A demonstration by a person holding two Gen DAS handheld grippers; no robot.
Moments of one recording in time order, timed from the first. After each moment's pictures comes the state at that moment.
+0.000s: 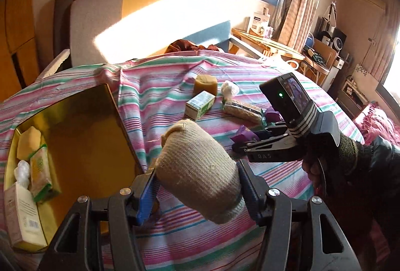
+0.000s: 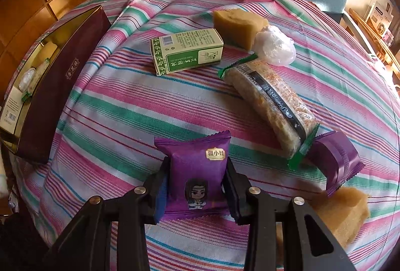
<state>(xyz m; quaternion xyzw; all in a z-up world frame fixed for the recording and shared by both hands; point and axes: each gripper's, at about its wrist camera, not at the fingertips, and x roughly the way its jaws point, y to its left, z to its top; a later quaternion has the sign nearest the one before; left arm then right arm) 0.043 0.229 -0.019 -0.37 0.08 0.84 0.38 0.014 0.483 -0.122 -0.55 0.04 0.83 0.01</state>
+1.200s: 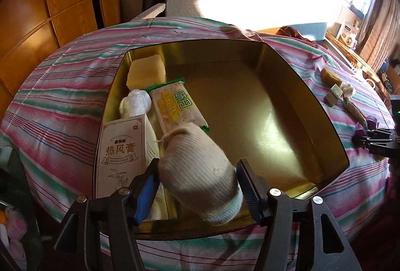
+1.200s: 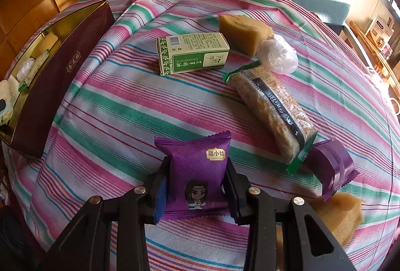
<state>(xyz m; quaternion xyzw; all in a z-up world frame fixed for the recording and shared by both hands) -0.039 0.061 -0.074 -0.45 0.05 0.87 0.17 0.016 0.448 -0.129 -0.54 0.00 0.84 0.01</state>
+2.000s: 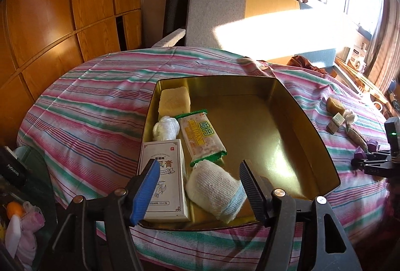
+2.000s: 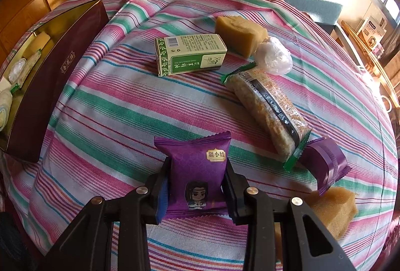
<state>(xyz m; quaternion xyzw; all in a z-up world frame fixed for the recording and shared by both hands) -0.020 0.035 -0.032 -0.38 0.03 0.91 0.13 0.013 0.438 -0.125 -0.55 -0.01 0.83 0.05</state>
